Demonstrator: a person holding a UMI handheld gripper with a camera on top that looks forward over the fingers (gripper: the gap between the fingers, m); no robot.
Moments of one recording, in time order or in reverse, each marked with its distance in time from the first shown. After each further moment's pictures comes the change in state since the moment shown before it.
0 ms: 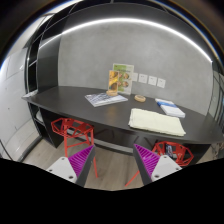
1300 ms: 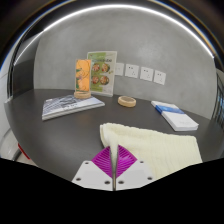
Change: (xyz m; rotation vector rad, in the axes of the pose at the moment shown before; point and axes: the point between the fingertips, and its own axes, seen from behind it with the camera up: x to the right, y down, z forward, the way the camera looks) arm 0.146 -0.060 0.300 0.029 0.096 0.018
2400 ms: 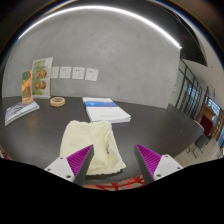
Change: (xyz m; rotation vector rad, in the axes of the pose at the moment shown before) arm 0.264 0.018 -0.121 -0.053 0.451 0.109
